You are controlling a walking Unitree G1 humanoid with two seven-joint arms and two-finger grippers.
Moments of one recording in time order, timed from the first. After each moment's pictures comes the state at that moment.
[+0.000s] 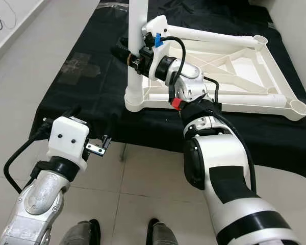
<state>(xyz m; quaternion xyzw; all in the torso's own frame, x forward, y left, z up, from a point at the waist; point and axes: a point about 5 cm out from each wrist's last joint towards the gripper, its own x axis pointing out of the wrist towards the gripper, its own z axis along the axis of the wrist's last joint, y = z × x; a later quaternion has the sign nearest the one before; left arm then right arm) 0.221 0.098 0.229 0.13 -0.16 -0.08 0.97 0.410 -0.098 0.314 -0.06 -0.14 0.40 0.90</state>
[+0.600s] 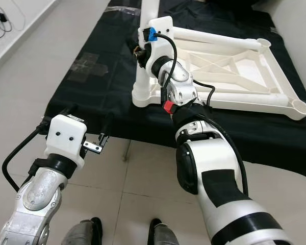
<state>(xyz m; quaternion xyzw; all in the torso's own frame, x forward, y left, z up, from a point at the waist) 0.225 0.103 0.229 0.14 -0.17 -0.08 0.97 0.423 -0.104 0.303 -0.02 -0.12 0.15 0.98</state>
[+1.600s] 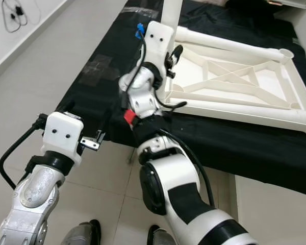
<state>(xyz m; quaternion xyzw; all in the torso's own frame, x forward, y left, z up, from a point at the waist) 0.228 0.104 0.234 0.14 -0.18 -0.08 0.97 0.393 -0.053 0.303 0.07 -0.09 -0.32 0.94</state>
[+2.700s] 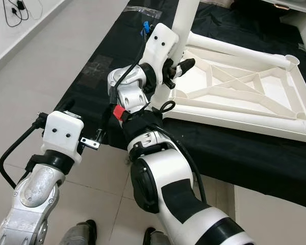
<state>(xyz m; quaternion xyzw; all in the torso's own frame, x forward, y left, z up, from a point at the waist) 0.227 0.103 0.233 0.14 -0.18 -0.08 0.97 0.380 -0.051 0.300 0.11 -0.07 -0.45 0.89</state>
